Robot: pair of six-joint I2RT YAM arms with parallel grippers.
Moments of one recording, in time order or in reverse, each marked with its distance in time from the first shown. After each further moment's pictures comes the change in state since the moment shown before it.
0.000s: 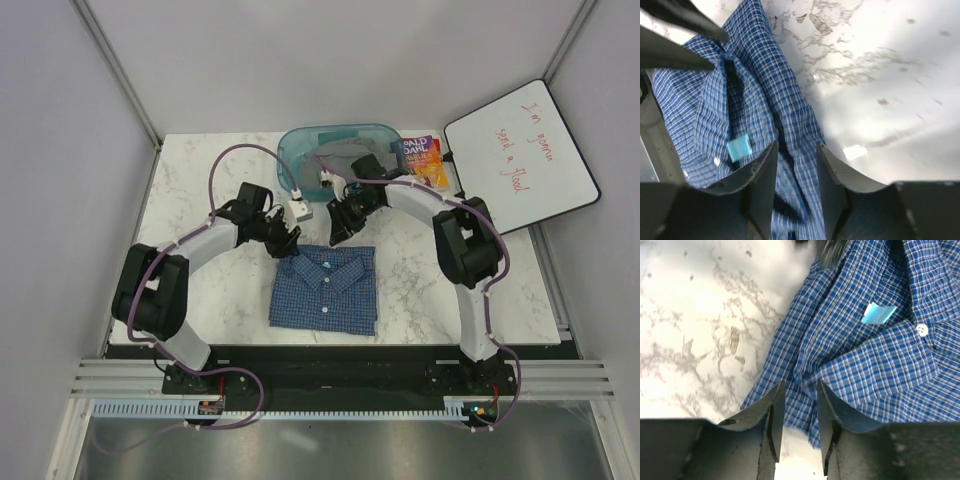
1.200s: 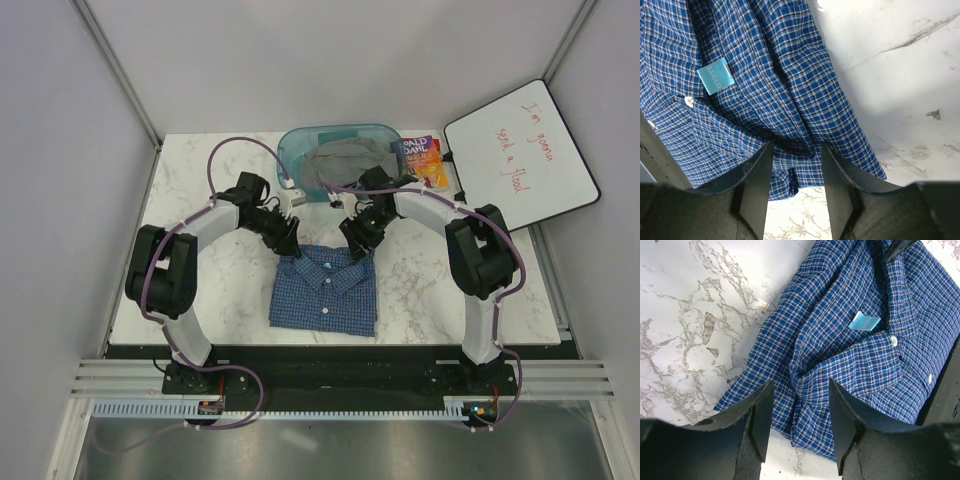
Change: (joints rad) left arm 0.074 0.143 0.169 -0.220 0.151 -0.169; right arm -0.001 -0.156 -0.154 -0.188 0.189 -0.140
